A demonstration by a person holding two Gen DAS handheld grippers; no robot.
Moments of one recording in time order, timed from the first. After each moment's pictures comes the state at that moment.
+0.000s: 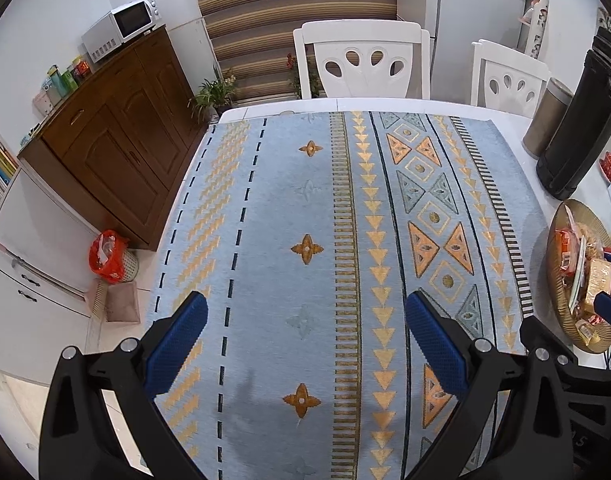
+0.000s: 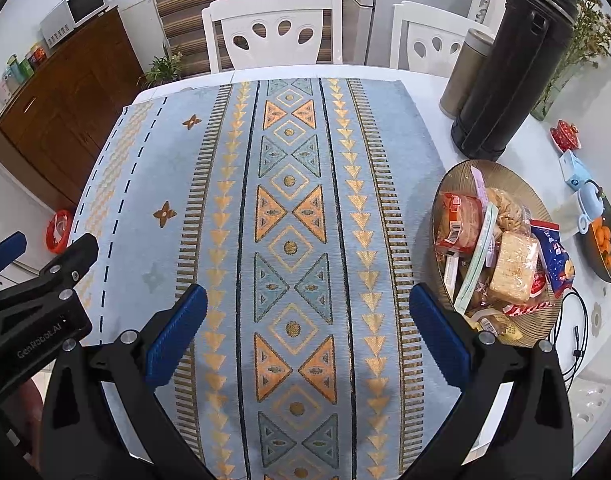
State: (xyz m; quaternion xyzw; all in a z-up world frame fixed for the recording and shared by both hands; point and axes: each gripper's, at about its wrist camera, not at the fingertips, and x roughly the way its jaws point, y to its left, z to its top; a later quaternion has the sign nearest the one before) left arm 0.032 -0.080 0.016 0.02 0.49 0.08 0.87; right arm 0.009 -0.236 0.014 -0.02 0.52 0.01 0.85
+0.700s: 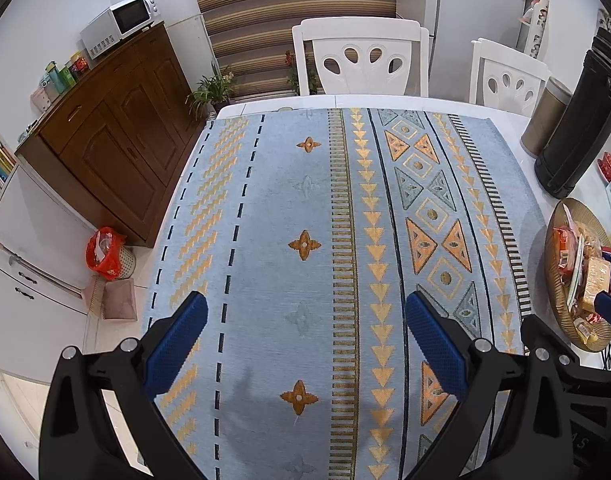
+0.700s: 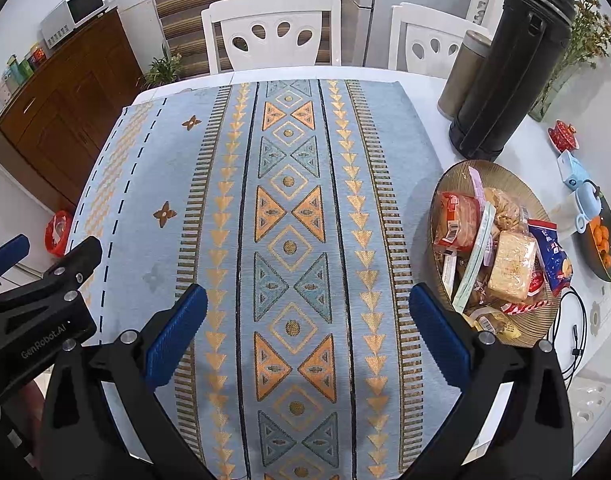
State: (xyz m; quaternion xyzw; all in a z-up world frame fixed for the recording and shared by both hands) left arm 0.031 -0.079 0.014 0.01 0.50 0.08 0.86; right arm 0.007 -0.234 0.015 -0.01 0.52 0.00 0.86
